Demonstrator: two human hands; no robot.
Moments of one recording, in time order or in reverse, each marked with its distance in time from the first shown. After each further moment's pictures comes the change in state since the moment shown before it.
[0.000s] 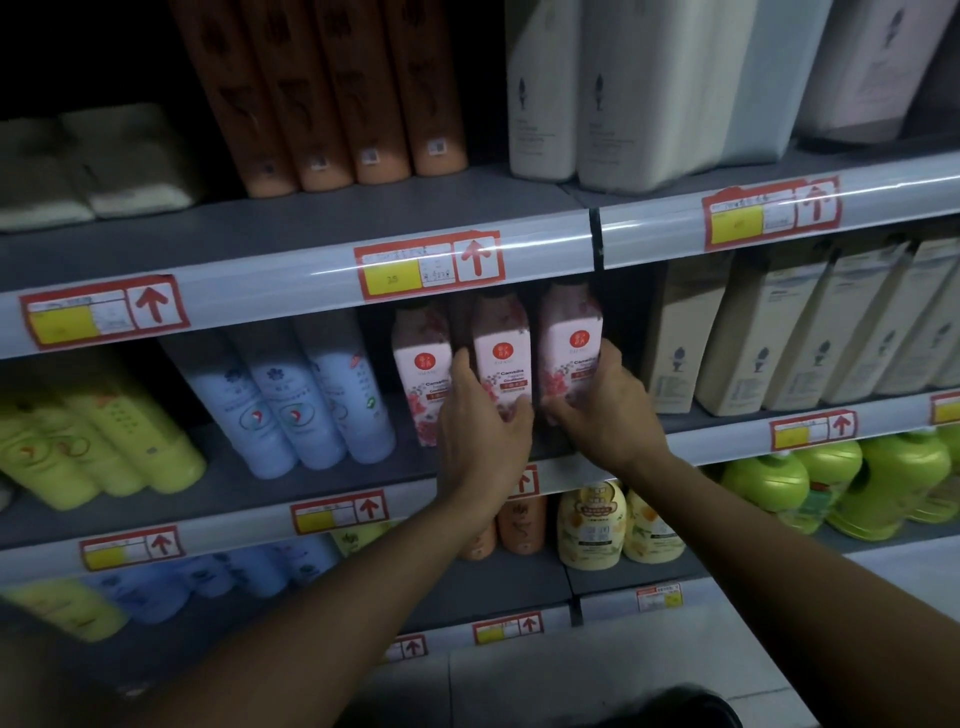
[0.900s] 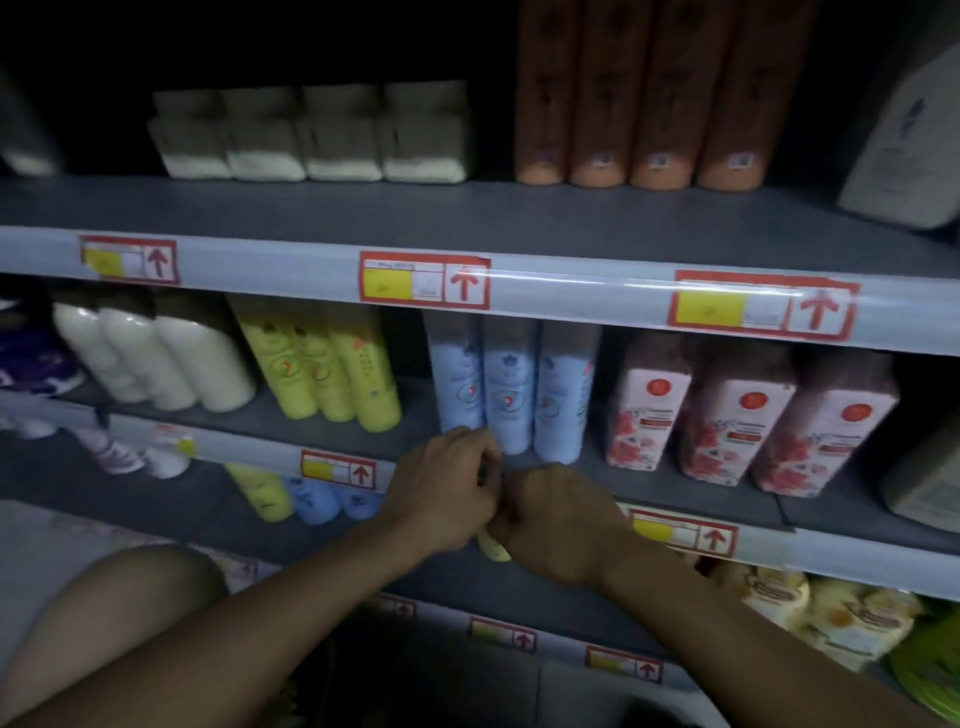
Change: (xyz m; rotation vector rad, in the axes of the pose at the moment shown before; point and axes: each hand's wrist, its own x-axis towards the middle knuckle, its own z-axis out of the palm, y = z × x) left_hand -0.004 -0.130 -0.200 0.567 -0.201 0.023; right_hand -0.080 -0.167 0.126 -0.272 -0.725 -0.616
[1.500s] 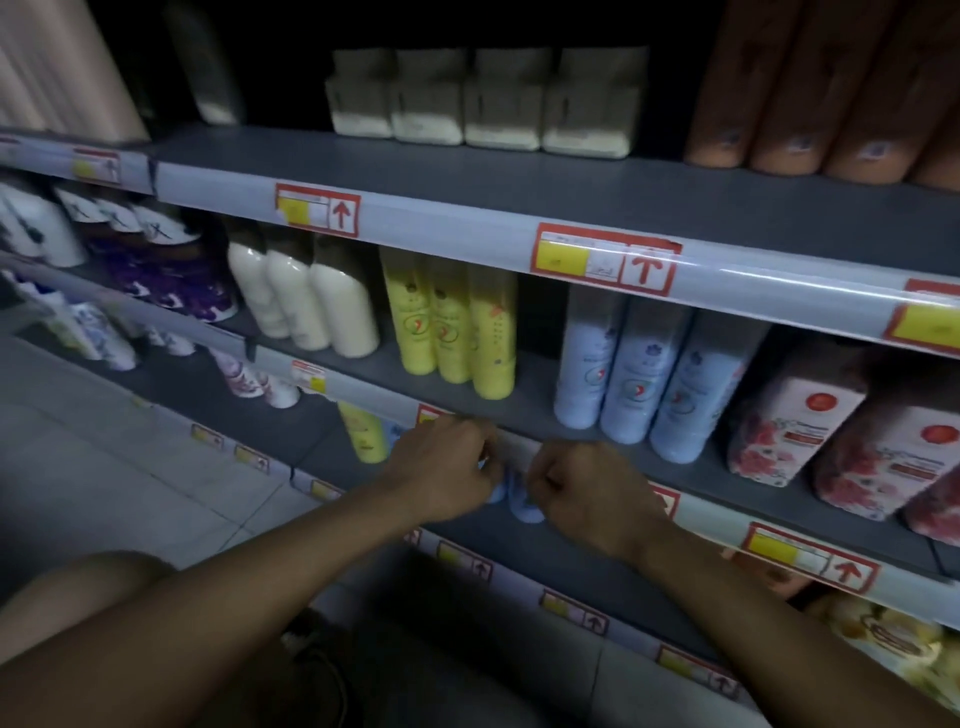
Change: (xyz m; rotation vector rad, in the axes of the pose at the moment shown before) left_hand -0.054 -0.083 -0.062 0.149 -0.091 -0.149; right_hand 0.040 -0.055 0.033 0.111 0.092 -0.090
